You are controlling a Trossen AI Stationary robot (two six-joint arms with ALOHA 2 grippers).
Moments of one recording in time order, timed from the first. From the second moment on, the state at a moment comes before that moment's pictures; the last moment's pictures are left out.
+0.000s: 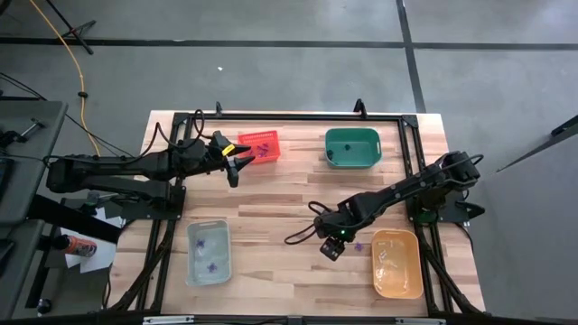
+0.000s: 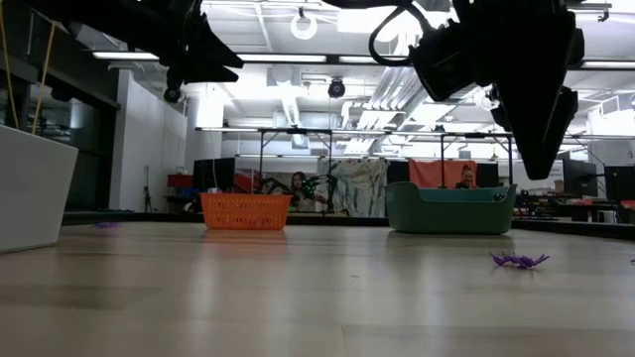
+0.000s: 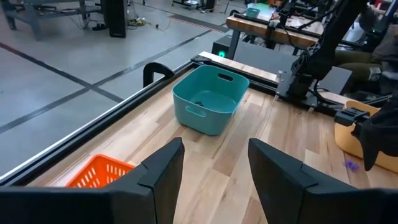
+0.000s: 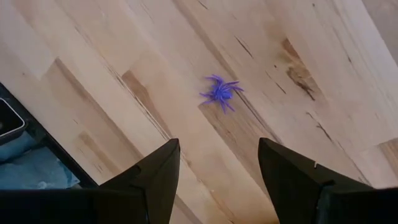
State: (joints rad) left arm 0.16 0.86 0.54 0.06 -0.24 -0.21; right arm 0.33 1.72 1.20 -0.81 -0.21 1.02
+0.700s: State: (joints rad) left arm 0.16 0.86 0.55 0.06 -0.19 -0.29; right arm 0.35 1.72 1.20 -0.81 -0.22 1.20
